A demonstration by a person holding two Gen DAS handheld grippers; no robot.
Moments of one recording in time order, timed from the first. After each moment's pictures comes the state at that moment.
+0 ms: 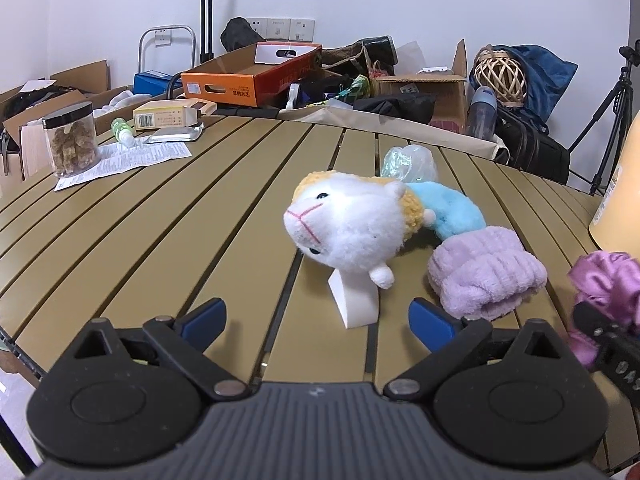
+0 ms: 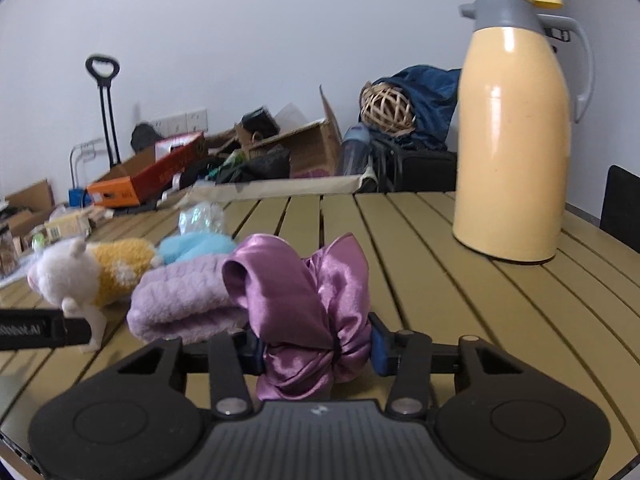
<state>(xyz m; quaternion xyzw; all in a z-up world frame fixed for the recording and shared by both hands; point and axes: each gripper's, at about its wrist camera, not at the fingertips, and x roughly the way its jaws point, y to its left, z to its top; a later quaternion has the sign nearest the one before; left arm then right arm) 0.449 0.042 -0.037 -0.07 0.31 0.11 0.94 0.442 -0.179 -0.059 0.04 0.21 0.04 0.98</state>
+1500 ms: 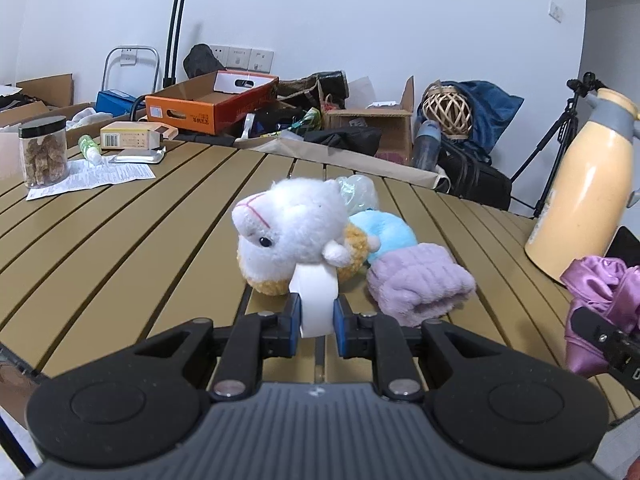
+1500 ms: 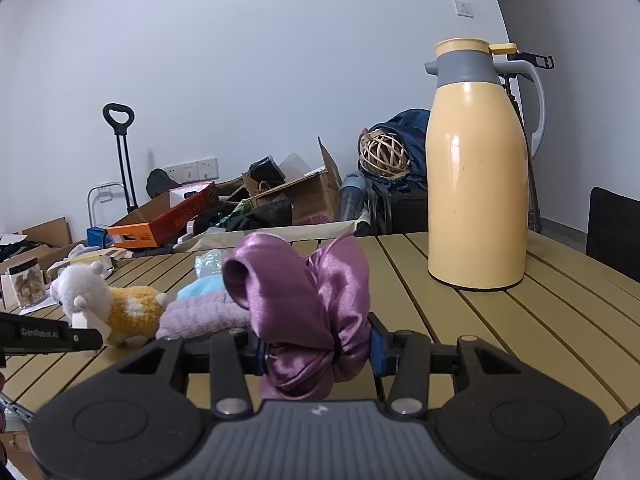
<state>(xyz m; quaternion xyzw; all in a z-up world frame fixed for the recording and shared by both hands) 0.407 0.041 -0.024 -0.10 0.25 0.03 0.96 0.383 -0.209 -0.039 0.05 0.15 0.05 0.99</state>
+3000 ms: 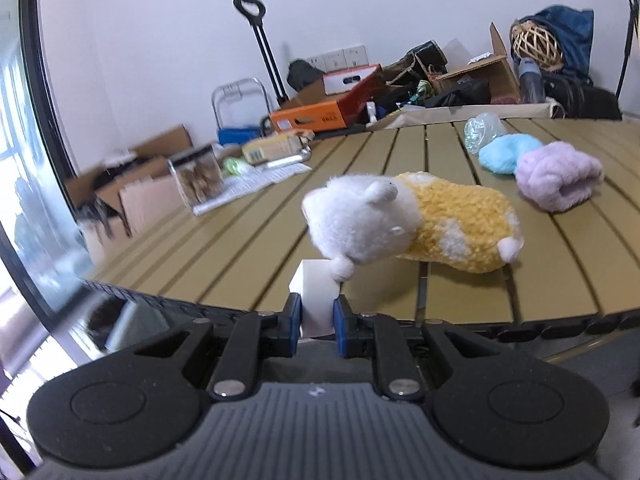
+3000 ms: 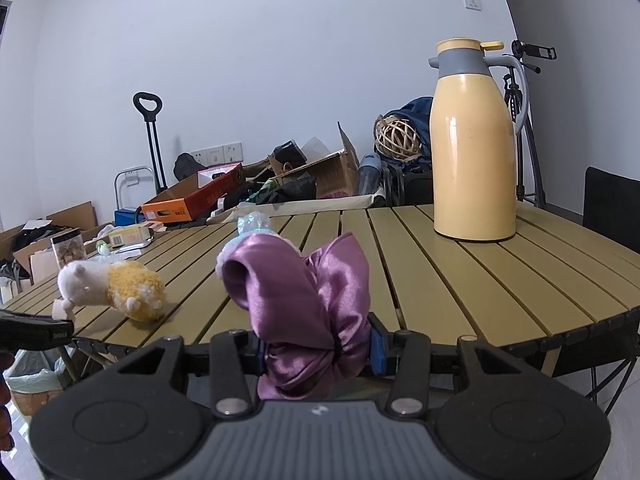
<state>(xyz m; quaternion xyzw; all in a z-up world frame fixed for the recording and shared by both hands) 0.335 0.047 -0.047 0.09 0.27 0.23 0.93 0.295 -0.203 -0.052 0.06 0.17 0.08 0.98</state>
